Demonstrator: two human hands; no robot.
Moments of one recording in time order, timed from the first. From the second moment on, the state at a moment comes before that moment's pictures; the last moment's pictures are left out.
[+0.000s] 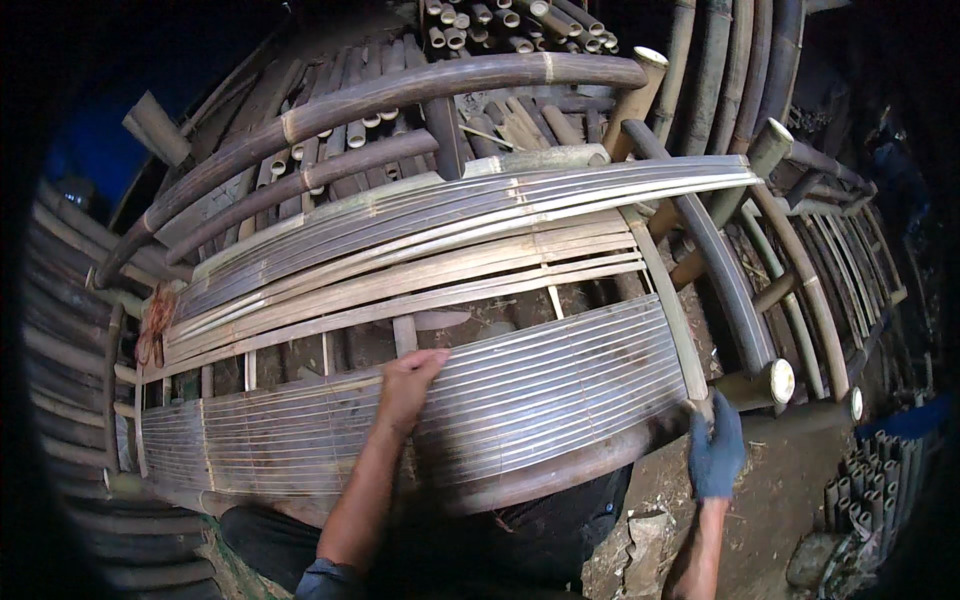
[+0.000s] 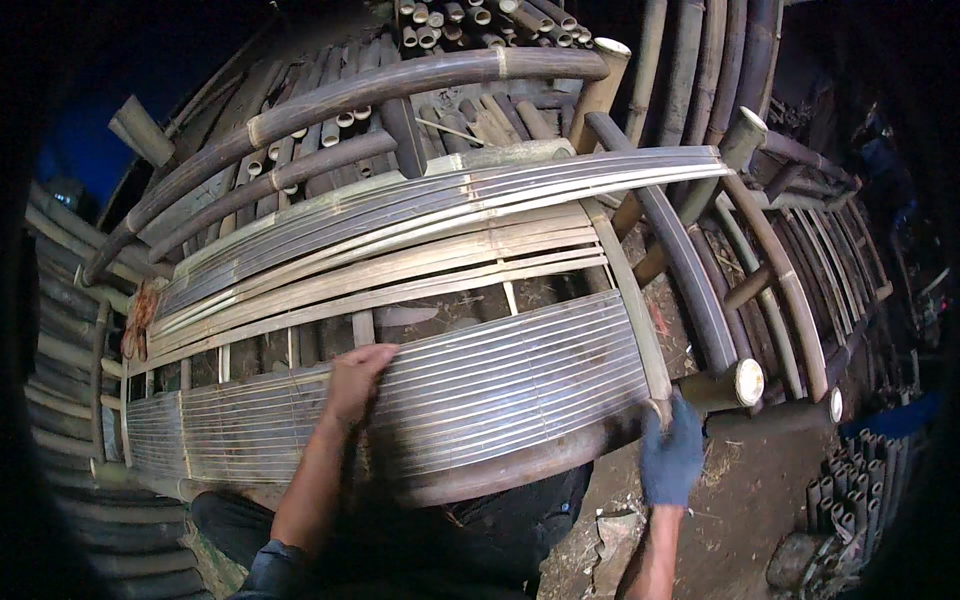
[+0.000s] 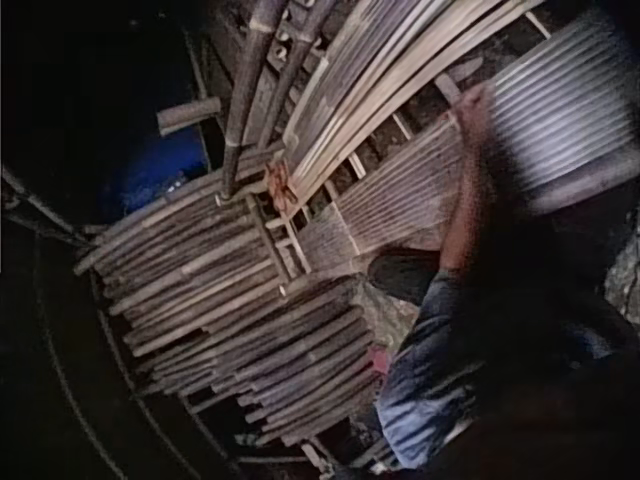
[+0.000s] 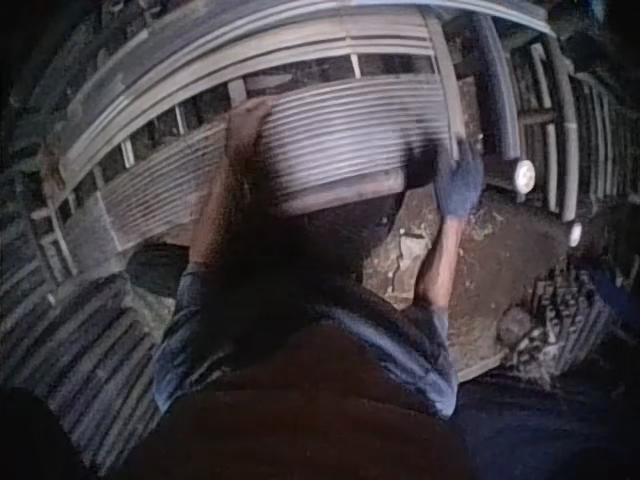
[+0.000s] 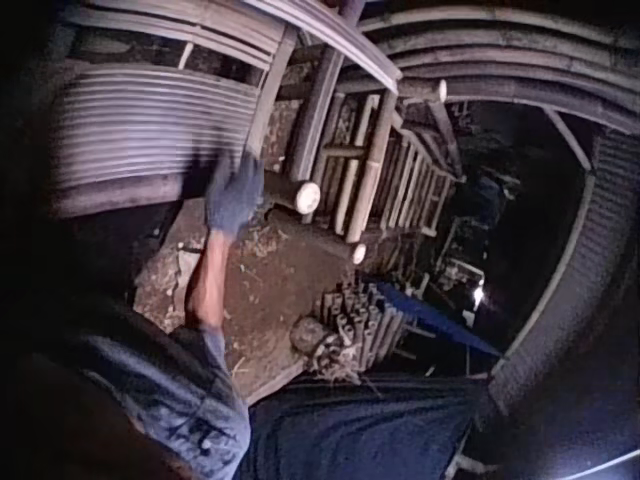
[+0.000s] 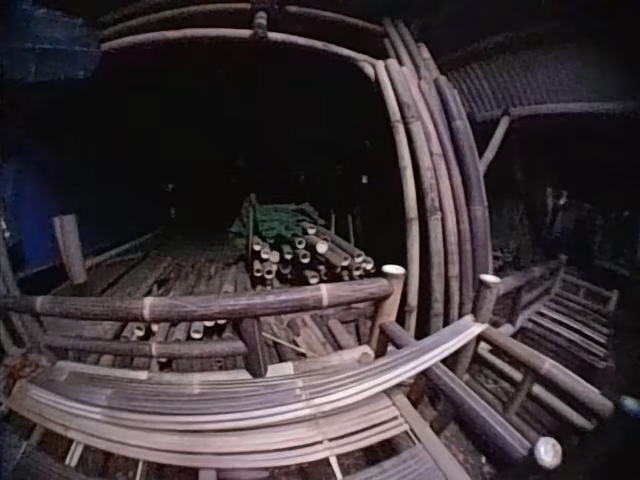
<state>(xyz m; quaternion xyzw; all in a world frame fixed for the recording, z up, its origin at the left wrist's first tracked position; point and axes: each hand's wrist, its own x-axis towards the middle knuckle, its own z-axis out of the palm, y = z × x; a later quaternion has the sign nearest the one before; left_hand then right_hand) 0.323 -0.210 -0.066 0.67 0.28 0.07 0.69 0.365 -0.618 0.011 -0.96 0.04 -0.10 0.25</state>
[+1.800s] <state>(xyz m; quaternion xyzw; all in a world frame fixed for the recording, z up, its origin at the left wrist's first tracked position) 0.501 -0.313 -0.110 0.70 0.09 -0.16 0.69 0.551 -0.537 -0.062 -0.86 -0.29 0.14 0.39</state>
